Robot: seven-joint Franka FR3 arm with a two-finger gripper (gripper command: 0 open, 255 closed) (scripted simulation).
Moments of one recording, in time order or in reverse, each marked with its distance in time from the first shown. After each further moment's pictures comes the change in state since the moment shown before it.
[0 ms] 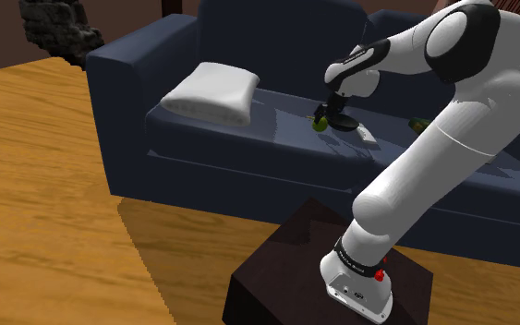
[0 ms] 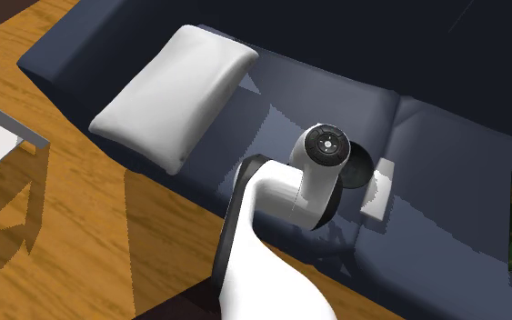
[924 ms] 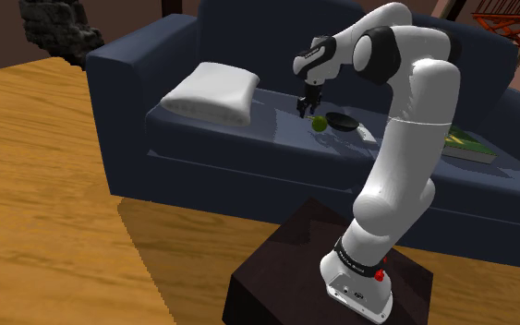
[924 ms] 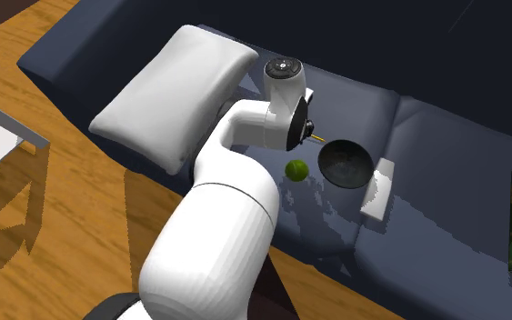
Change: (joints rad) arm 0.025 0.424 0.068 0.498 0.012 -0.302 0.054
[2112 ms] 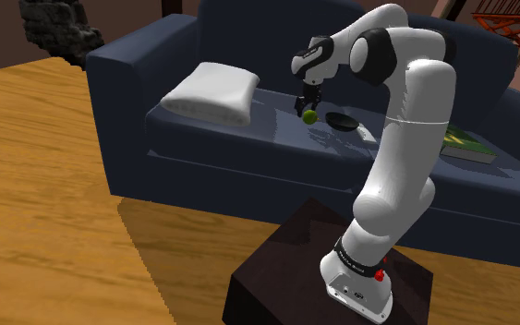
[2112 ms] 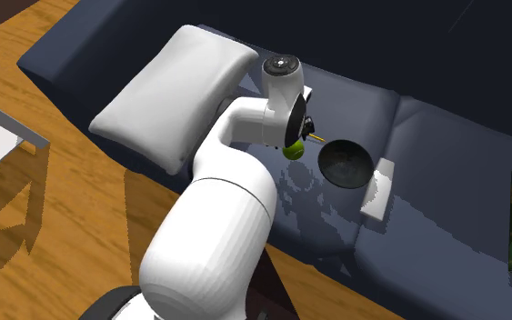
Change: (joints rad) arm -0.001 0.025 0.003 0.032 0.001 -0.019 0.002
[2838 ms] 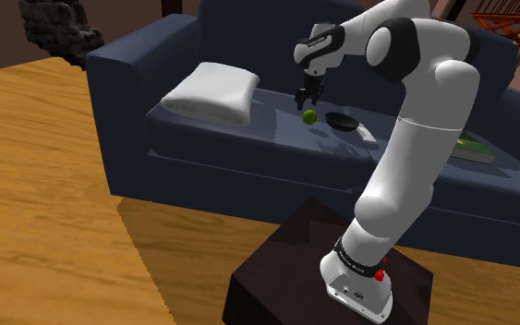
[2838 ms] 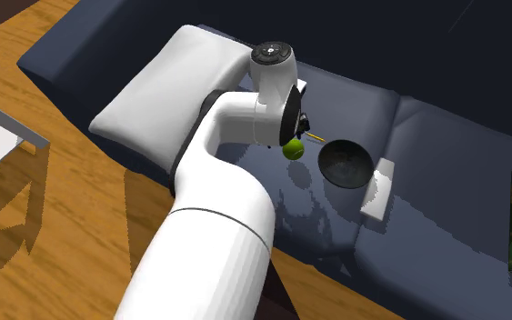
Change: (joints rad) arm 0.048 -0.128 0.001 -0.044 -0.057 -0.076 0.050
